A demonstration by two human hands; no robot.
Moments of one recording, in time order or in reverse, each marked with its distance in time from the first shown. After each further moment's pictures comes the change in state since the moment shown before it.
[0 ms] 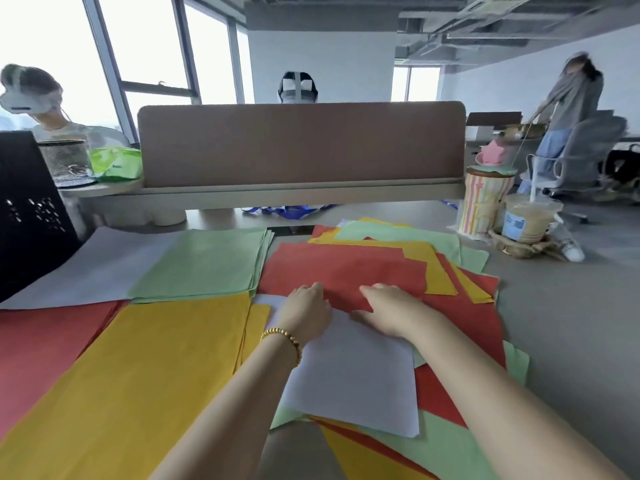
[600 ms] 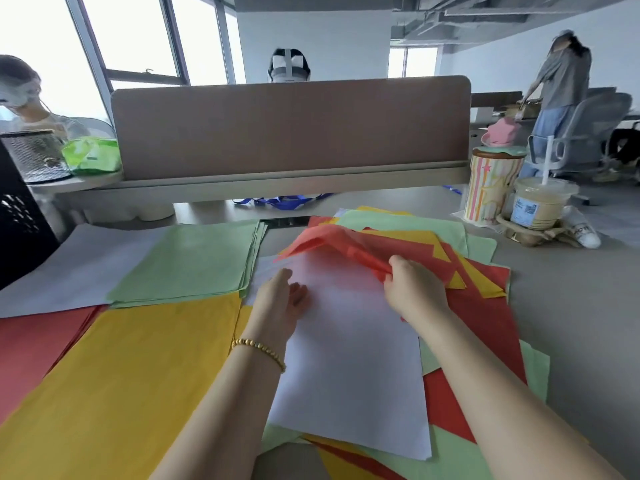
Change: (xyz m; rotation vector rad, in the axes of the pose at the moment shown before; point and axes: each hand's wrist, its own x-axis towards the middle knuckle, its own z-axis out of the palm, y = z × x) left_hand 0.011 -0.004 -0.013 -1.688 0.122 -0.566; right_hand 0.017 0.022 0.003 0.148 0.523 0.166
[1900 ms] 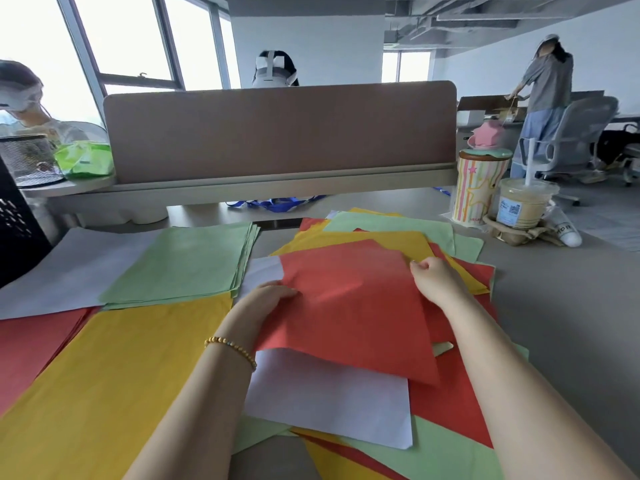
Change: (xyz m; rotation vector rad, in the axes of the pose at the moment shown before) left_hand 0.001 0.014 -0.017 0.677 -0.138 0.019; right_hand 0.016 0.053 -0.014 0.312 -0.167 0.396
